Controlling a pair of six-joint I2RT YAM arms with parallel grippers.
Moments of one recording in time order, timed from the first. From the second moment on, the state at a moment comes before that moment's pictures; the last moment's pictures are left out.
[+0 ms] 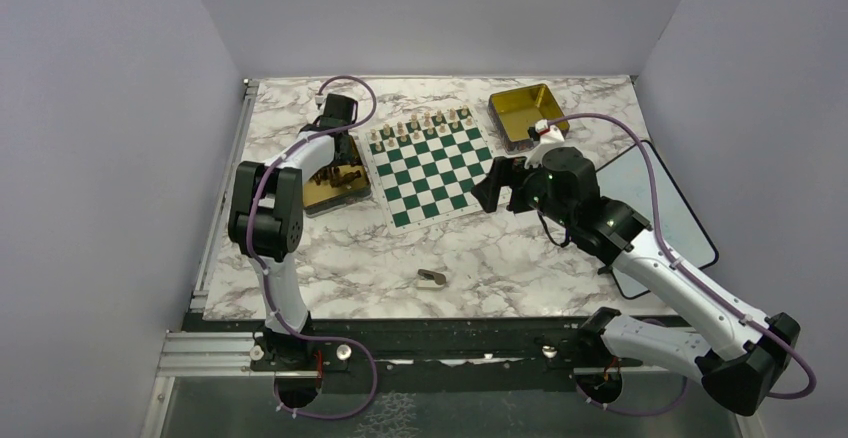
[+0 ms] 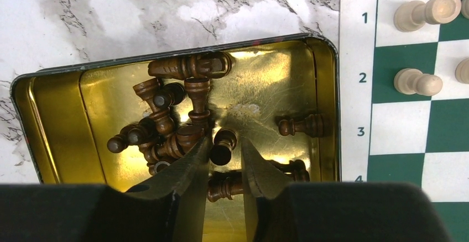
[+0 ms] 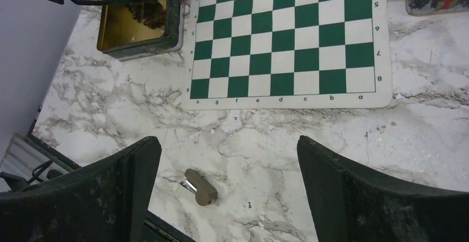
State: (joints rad) left arm -0.18 1.94 1.37 -0.40 -0.31 -0.30; right arm 0.69 1.01 0.97 -0.39 0.11 0.44
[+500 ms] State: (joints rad) left arm -0.18 1.94 1.39 -0.41 -0.30 -0.28; right arm 0.69 1.02 0.97 -0.39 0.11 0.44
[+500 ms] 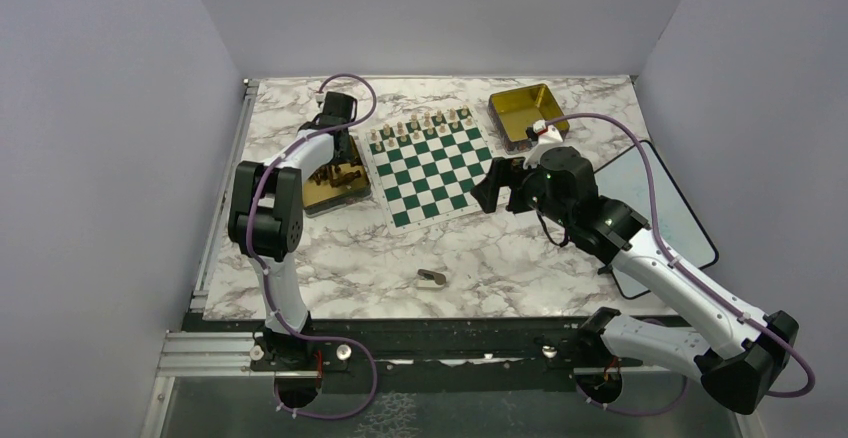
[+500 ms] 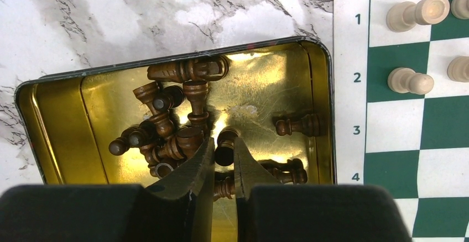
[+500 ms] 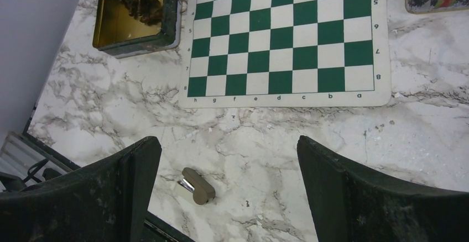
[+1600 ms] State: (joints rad) left arm -0.35 1.61 1.38 -0.56 -0.18 -0.28; right arm 0.69 0.92 0.97 -0.43 0.14 0.45
